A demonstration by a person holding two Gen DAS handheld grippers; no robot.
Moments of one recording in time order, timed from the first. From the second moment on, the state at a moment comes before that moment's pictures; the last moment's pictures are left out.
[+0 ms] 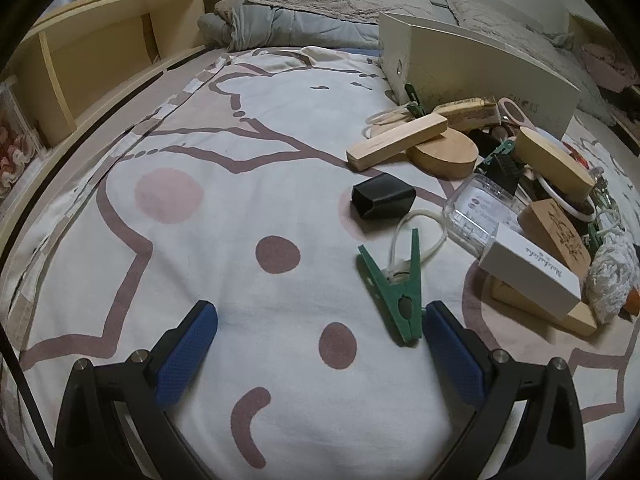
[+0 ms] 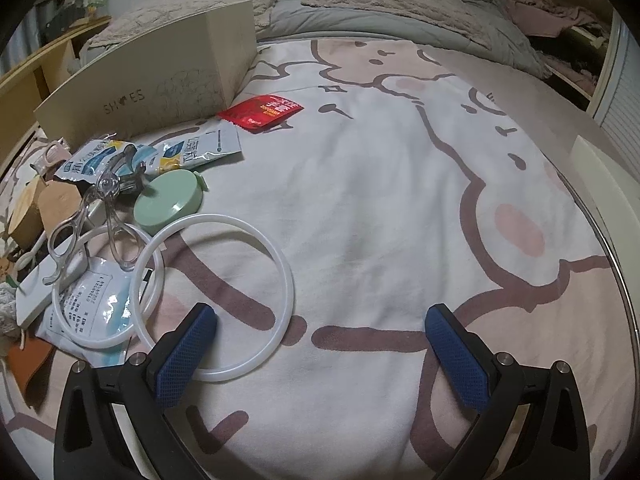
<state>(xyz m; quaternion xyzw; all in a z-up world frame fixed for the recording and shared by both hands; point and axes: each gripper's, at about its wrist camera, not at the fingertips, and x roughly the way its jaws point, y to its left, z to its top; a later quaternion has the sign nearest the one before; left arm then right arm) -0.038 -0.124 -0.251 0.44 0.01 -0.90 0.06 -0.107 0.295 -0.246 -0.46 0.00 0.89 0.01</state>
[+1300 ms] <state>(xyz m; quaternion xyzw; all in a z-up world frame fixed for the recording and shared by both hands) -0.045 -0.119 -0.235 0.43 0.03 -0.90 0.00 -0.102 0.354 -0.247 -0.46 0.07 0.87 0.16</state>
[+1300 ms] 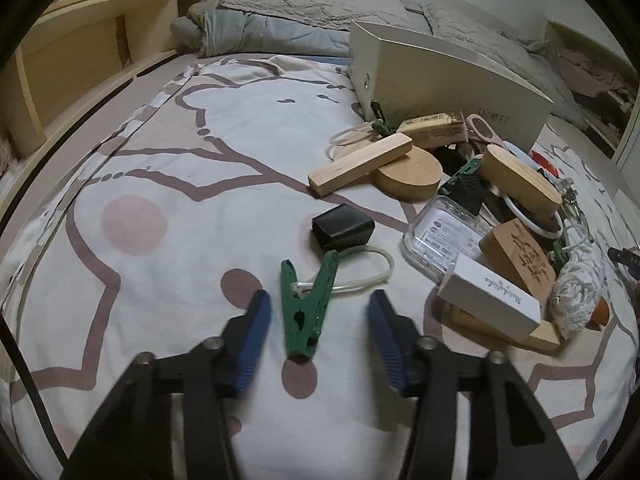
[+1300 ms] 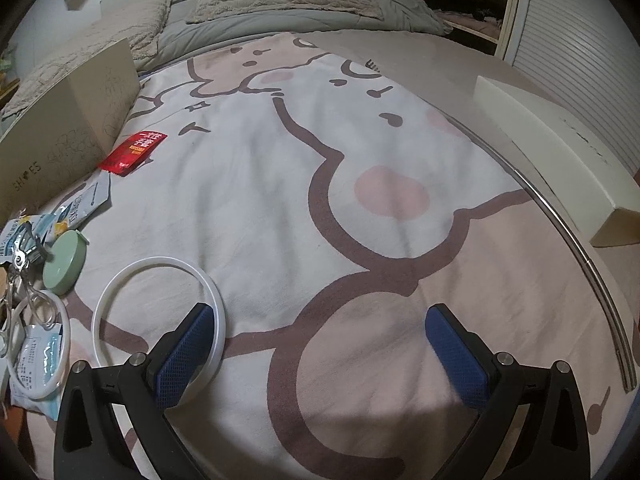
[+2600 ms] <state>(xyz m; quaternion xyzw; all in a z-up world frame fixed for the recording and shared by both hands) -0.050 -0.147 -0.233 0.46 0.10 -0.88 0.00 -0.101 0.353 -0.245 -0.45 0.06 0.87 0.17</state>
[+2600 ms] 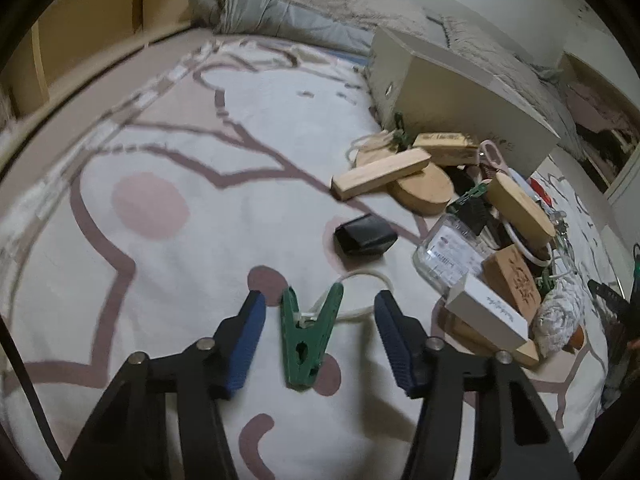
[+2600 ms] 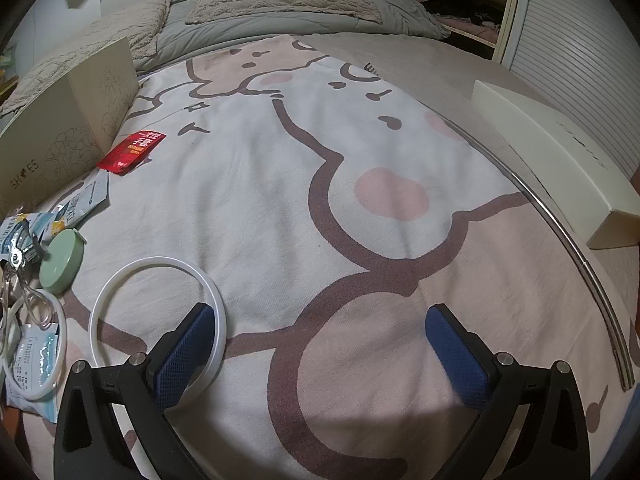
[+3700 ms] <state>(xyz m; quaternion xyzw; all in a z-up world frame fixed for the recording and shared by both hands) -0.047 -0.126 -0.241 0.42 0.06 -0.90 -0.02 -0.101 0.350 -0.247 -0.46 0.05 0.87 0.17</state>
